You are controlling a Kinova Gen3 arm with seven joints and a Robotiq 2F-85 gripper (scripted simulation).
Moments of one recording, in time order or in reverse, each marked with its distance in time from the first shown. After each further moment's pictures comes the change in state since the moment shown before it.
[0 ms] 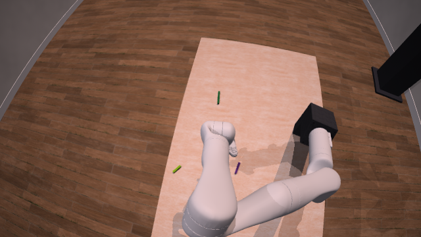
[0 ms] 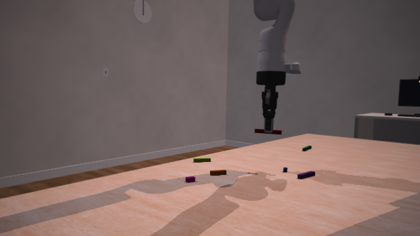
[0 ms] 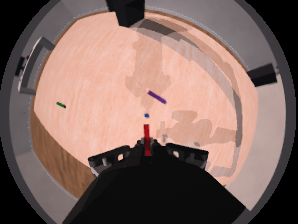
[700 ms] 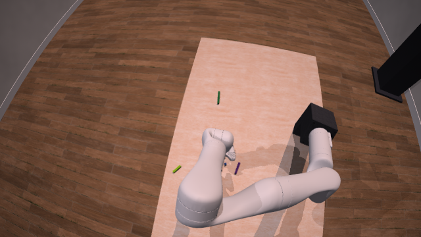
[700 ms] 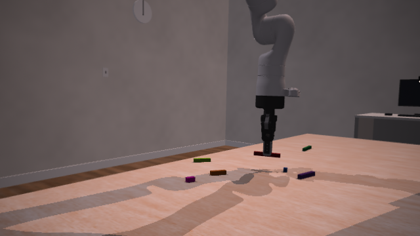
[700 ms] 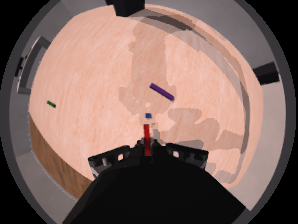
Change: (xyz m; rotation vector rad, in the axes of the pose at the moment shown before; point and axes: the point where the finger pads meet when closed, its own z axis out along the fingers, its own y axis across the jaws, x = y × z) arm -0.001 -0.003 0.062 0.006 -0.006 0.004
